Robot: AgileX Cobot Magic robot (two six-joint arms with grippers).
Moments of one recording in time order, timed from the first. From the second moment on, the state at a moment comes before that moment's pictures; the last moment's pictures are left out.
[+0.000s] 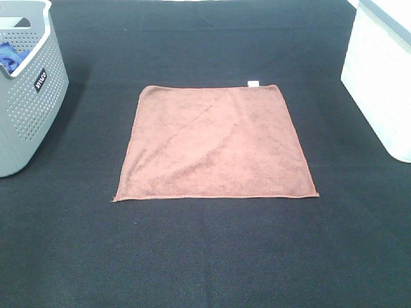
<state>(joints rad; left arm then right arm) 0.01 0.00 -0.50 -0.14 1.06 0.17 0.05 -0.01 -0.51 0.10 1.07 -0.11</state>
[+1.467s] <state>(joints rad) 0.01 0.21 -0.47 -0.24 0.62 0.08 0.05 0.29 -0.53 0.10 0.89 -0.07</state>
